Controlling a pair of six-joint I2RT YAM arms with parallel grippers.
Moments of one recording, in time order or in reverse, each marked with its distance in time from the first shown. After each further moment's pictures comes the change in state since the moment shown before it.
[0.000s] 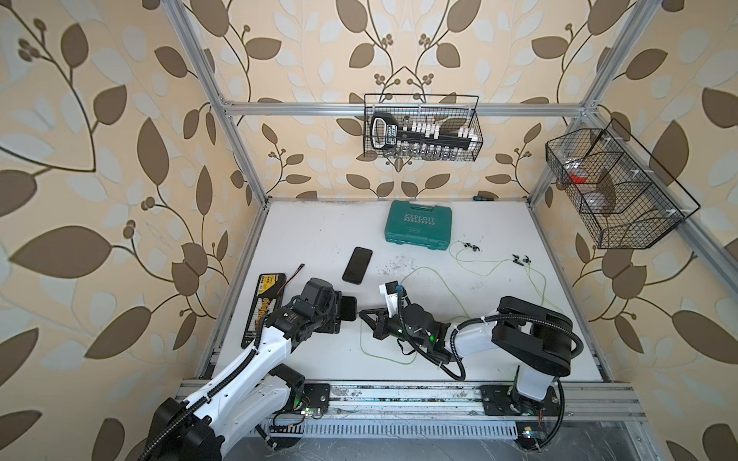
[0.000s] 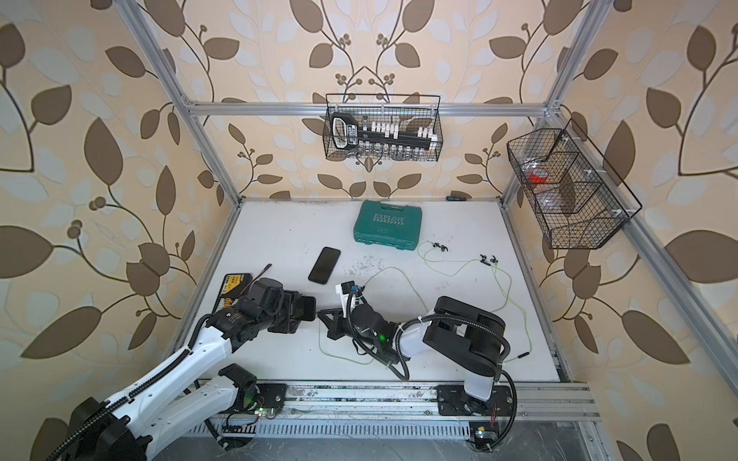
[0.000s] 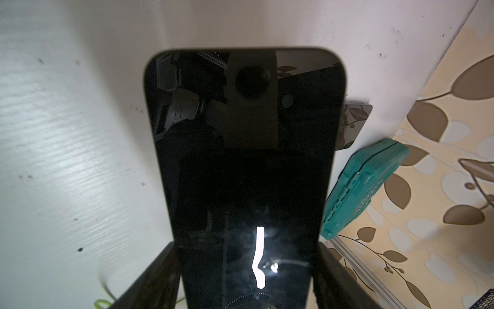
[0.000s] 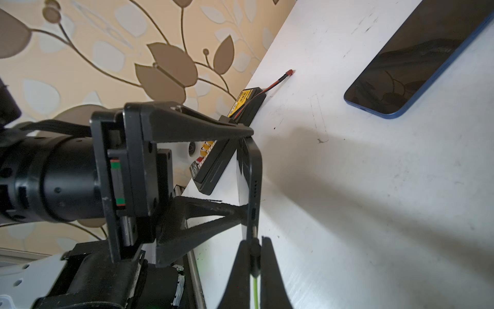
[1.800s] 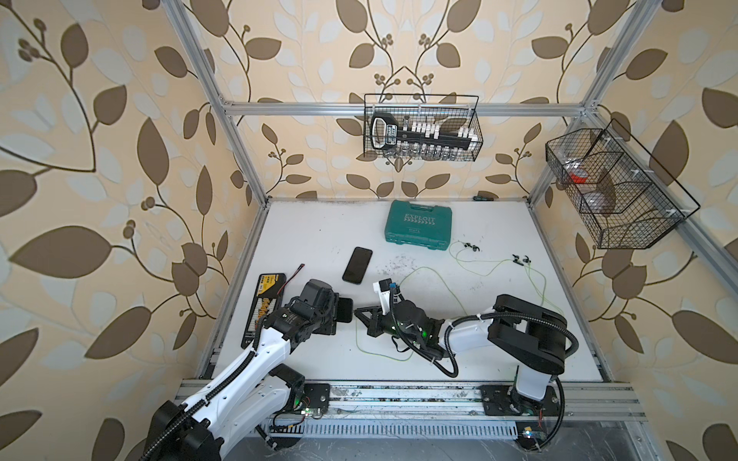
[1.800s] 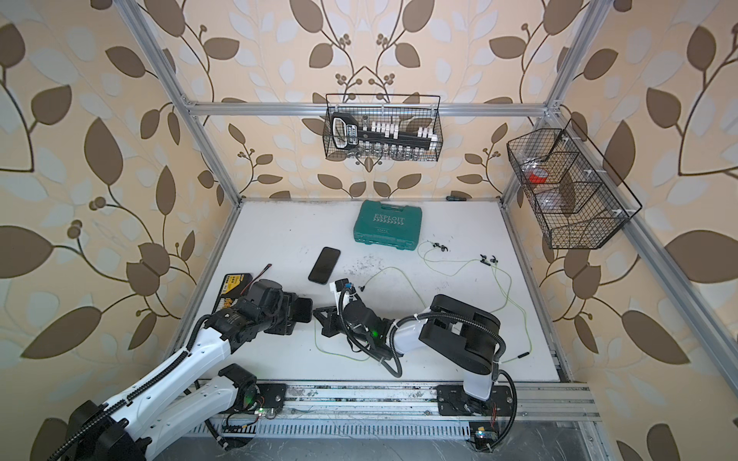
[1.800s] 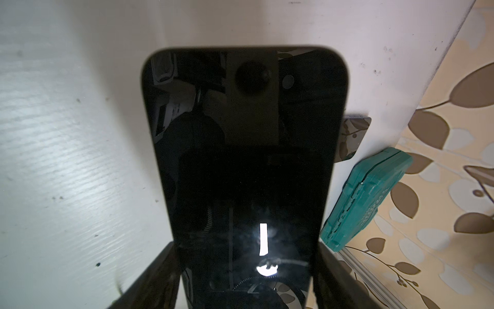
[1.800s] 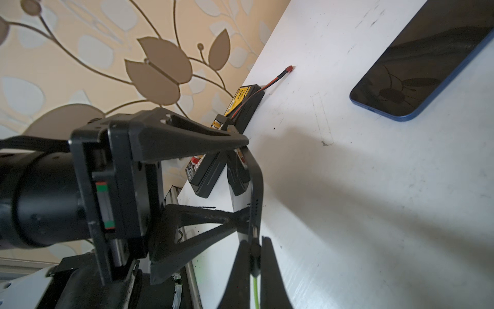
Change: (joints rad) left arm 0.000 -0.013 0.000 -0.040 -0.049 0.042; right arm 0.002 0.032 0.082 -0.083 -0.009 0.003
